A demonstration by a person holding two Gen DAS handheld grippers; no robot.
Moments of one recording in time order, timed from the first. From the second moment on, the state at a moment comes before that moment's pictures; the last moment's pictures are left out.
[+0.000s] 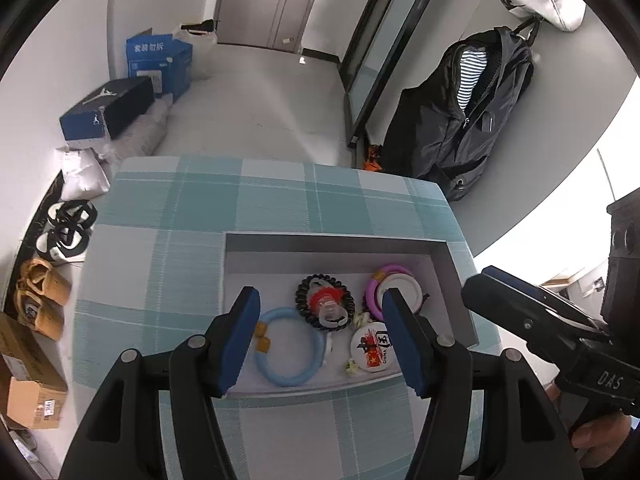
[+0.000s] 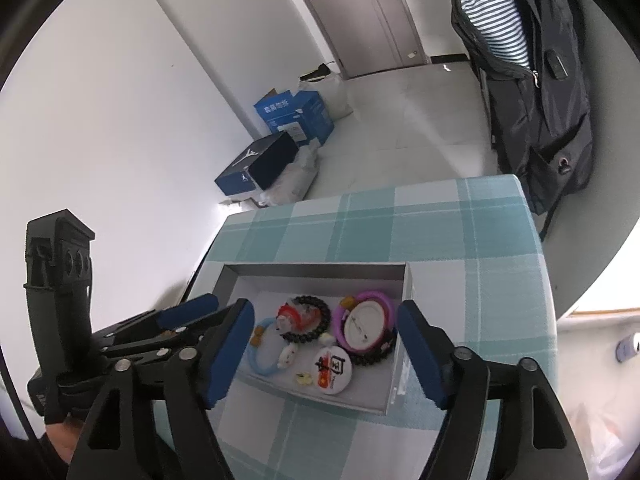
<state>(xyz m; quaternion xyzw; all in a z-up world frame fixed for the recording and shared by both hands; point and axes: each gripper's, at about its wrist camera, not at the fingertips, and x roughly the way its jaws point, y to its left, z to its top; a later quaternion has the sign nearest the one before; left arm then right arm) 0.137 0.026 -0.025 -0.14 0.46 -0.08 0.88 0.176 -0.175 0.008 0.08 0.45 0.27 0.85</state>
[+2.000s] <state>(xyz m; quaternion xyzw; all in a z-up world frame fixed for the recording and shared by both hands) 0.042 0.008 0.014 -0.10 0.40 0.00 0.91 0.077 -0.204 0.039 0.05 0.39 0.25 0.88</state>
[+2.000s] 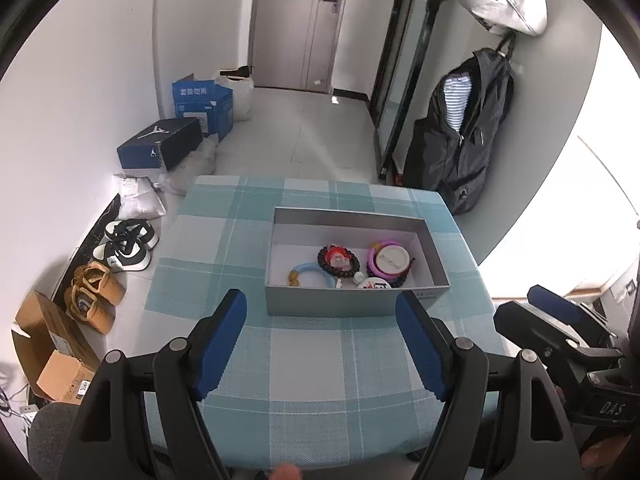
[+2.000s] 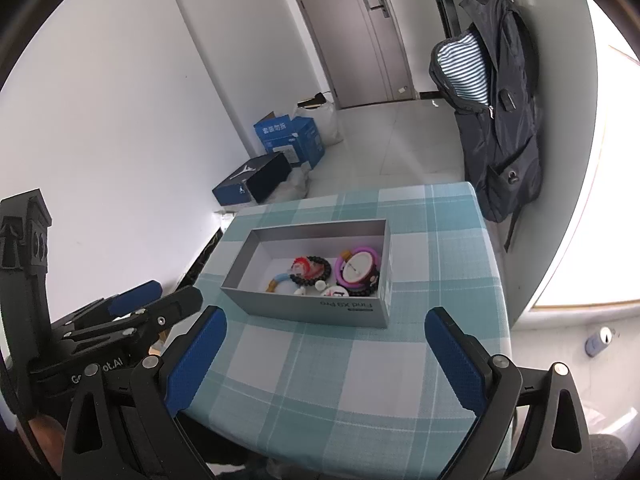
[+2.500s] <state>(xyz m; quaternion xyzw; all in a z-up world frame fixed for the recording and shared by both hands) 0.043 0.006 0.008 -0.10 0.40 0.00 0.91 0.077 -0.204 0.039 0.05 0.39 0.24 0.88</state>
